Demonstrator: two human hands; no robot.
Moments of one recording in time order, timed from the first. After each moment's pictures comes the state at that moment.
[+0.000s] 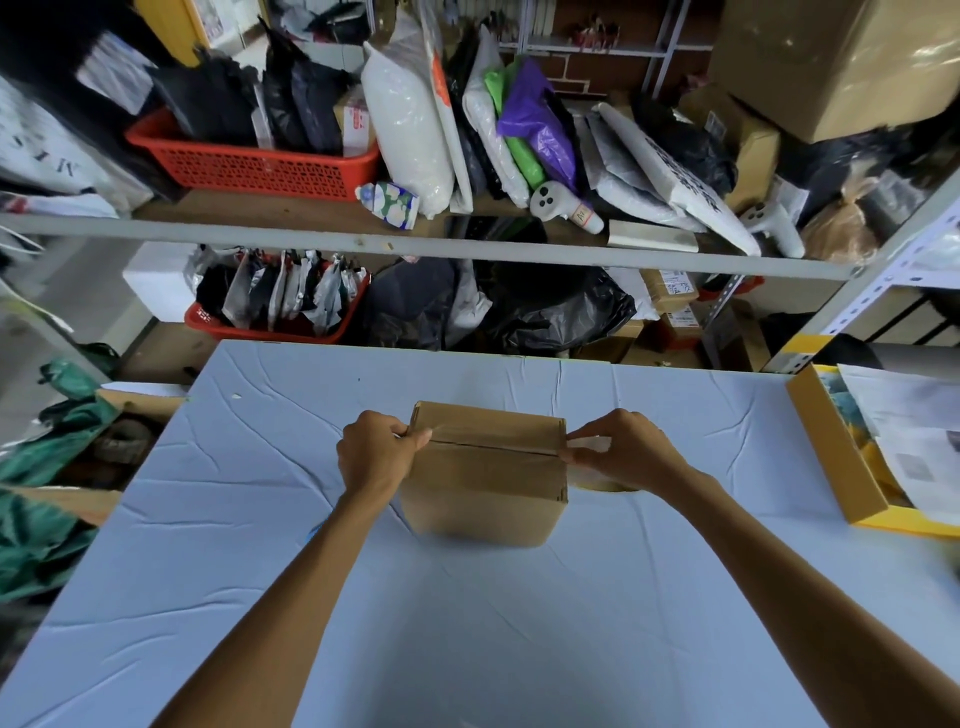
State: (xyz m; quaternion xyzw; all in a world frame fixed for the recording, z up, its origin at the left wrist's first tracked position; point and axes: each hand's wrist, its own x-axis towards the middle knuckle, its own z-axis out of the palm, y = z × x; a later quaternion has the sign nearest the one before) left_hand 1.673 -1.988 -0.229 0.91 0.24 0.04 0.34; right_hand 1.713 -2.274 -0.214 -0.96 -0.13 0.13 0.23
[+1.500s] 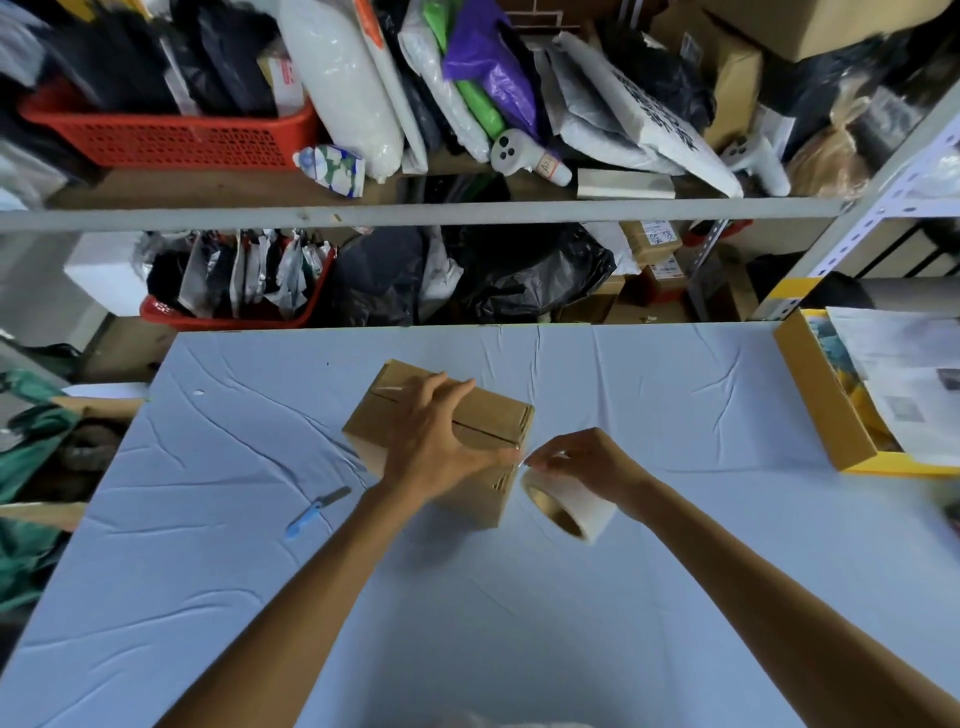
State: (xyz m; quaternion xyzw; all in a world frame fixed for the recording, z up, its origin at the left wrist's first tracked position) left_hand 1.682 -2.055 -0.240 0.93 -0.02 -0.05 0.36; right_hand 1.684 -2.274 -0.255 -0.83 -0.01 0.24 0.50
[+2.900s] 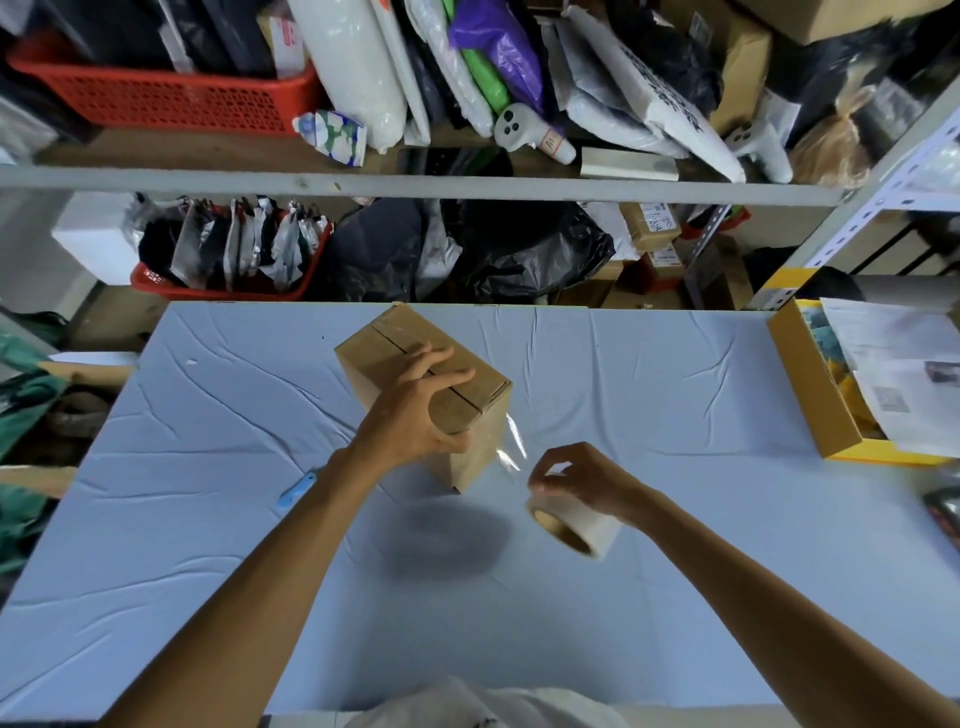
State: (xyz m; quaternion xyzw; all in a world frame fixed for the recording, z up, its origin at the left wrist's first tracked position) left_hand 1.687 -2.025 -0.253 0.92 -0.14 -0.02 0.36; right_hand 1.654 -2.280 -0.270 -0.84 0.00 0.32 0.44
